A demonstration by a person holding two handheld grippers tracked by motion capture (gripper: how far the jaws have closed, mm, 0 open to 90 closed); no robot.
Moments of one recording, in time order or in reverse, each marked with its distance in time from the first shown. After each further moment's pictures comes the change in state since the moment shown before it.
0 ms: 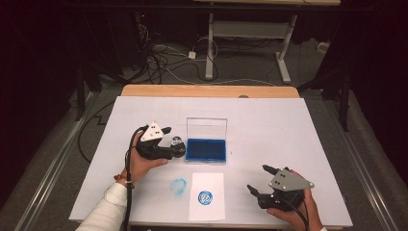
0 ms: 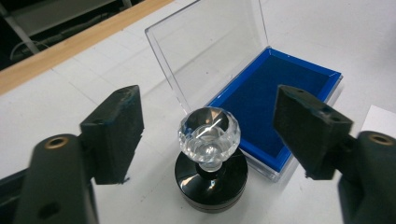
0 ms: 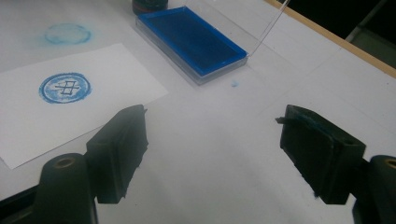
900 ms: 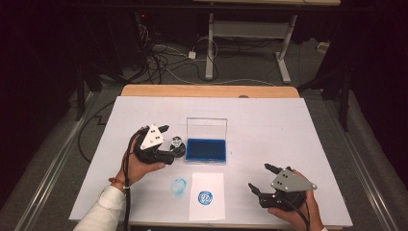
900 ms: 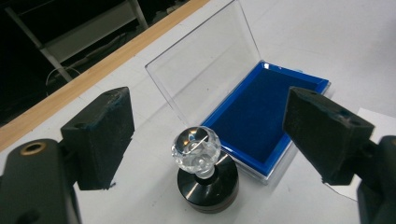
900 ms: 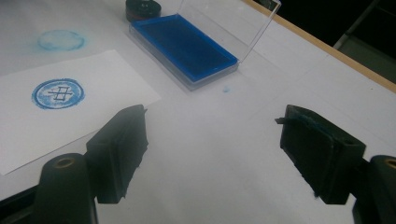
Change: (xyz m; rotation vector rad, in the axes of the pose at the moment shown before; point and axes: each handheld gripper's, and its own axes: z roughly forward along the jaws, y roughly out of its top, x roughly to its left) left arm -0.025 0.014 -0.023 -0.024 0.072 0.103; right arm -0.001 0.001 -0.004 -0.024 -0.028 -0.003
